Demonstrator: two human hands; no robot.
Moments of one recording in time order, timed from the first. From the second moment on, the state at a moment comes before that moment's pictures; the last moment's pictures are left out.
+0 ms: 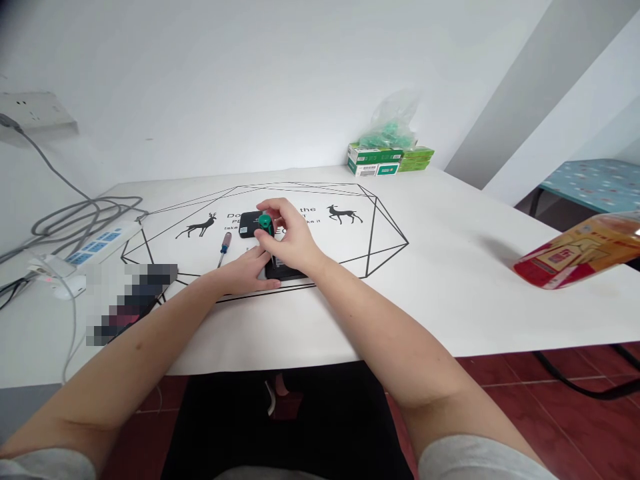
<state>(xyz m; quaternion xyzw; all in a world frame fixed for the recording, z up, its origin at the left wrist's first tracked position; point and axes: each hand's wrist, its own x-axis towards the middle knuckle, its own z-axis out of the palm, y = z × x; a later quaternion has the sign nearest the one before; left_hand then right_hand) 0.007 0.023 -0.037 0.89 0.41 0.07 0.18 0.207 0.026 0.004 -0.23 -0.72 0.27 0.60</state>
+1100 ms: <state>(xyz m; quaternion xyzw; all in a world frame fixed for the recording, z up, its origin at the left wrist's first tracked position) 0.007 0.024 -0.036 0.89 0.42 0.04 0.17 0.208 0.026 0.007 -0.24 -0.71 0.25 0.61</state>
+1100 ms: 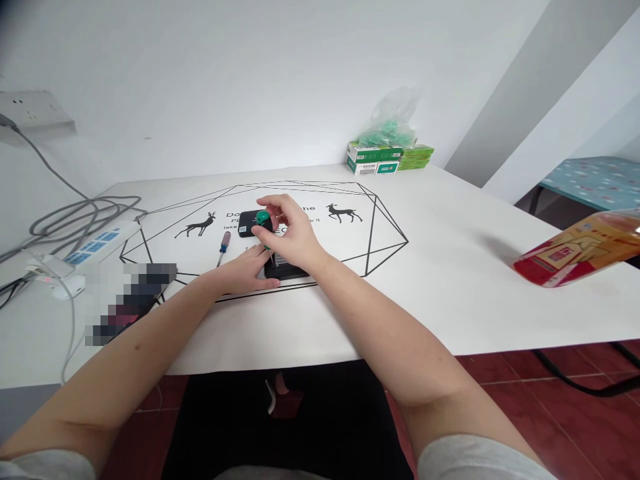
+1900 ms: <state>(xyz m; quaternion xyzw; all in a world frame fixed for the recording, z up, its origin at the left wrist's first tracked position) 0.007 0.025 -0.038 0.89 0.41 0.06 0.17 0.208 0.022 0.012 -0.25 -0.72 0.24 0.60</state>
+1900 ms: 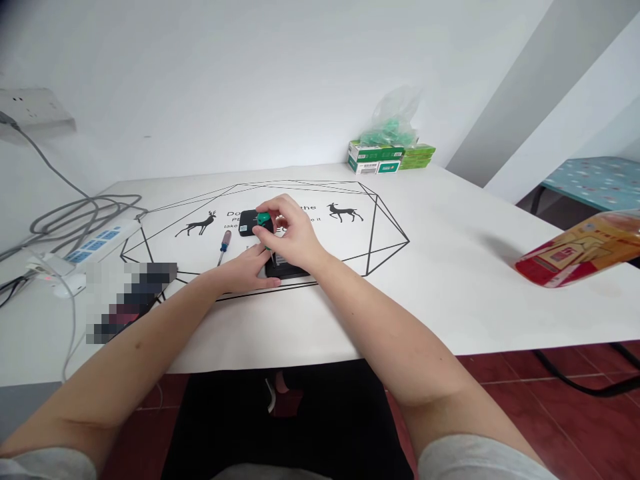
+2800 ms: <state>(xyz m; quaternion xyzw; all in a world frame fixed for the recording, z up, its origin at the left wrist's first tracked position) 0.007 0.022 -0.036 0.89 0.42 0.10 0.18 0.216 0.032 0.011 -0.26 -0.67 0.22 0.66</state>
